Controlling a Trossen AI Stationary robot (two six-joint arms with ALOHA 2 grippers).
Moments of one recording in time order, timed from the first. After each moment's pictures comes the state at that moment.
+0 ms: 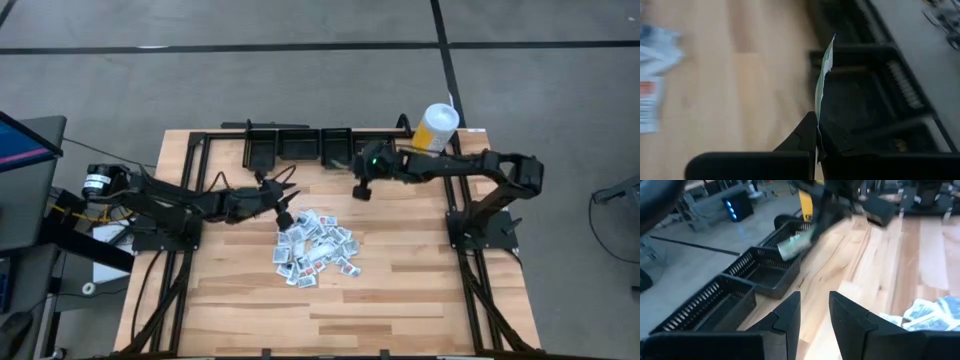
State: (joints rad) left arm -0.03 1.16 0.53 0.45 -0.54 0.05; right arm -0.40 1.52 0.83 -0.02 0.11 -0.30
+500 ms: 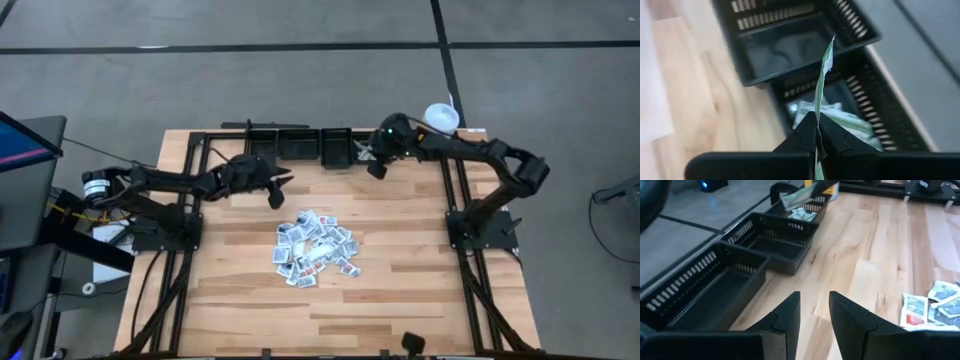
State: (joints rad) left arm 0.35 1.17 0.46 0.45 -0.05 0.07; right arm -0.71 1.54 0.83 -0.13 -0.10 -0.32
